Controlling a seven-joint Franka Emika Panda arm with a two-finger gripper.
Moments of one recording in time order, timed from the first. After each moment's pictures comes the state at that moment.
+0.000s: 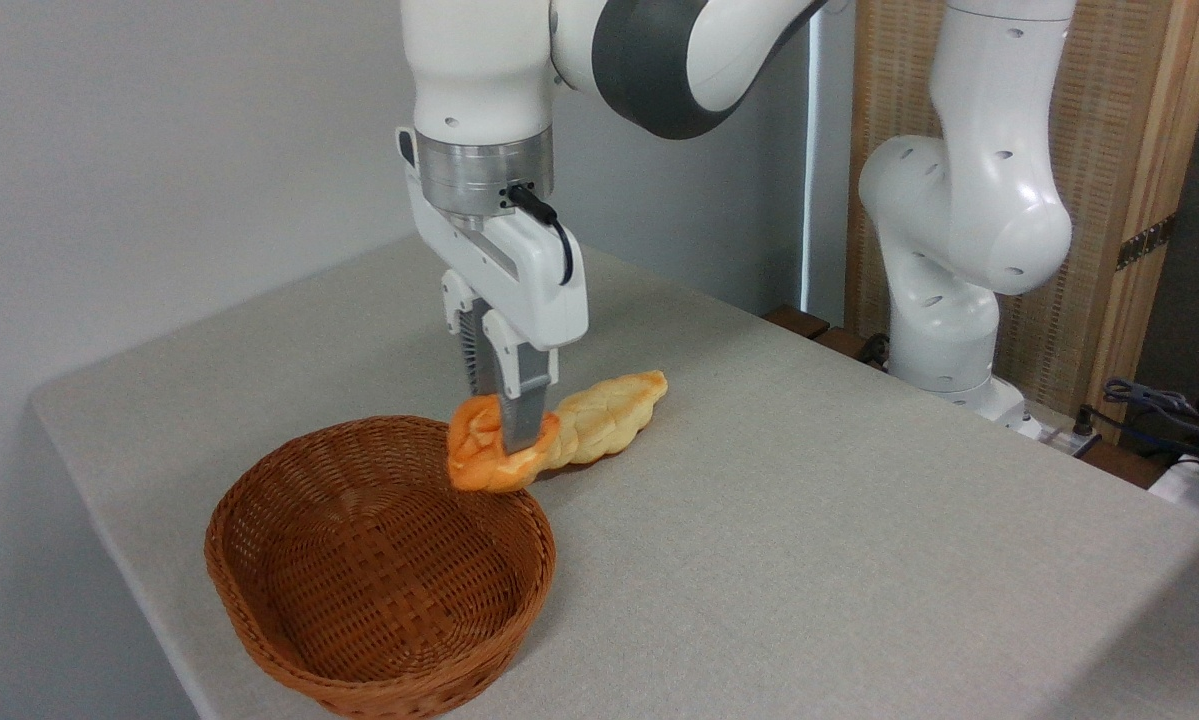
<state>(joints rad) -0.33 -0.16 0.27 -2.03 -0.05 1.99 0.85</state>
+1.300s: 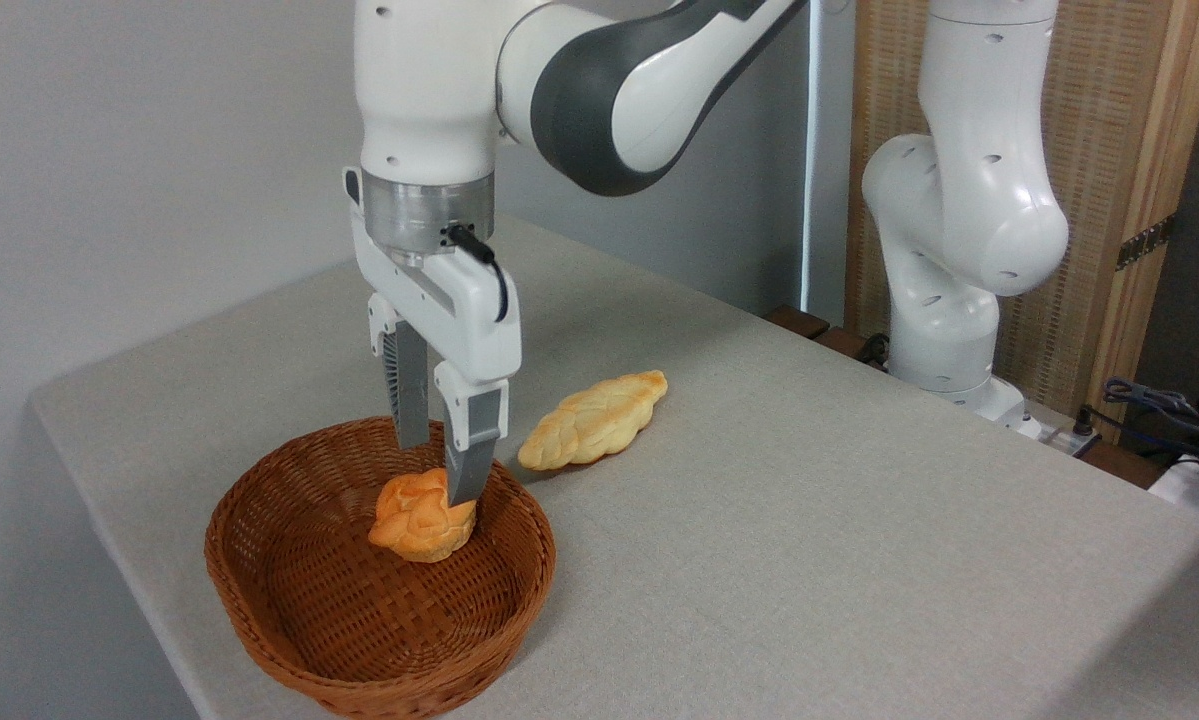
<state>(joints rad) -0.38 -0.07 0.27 -2.02 -0.05 2.14 0.76</state>
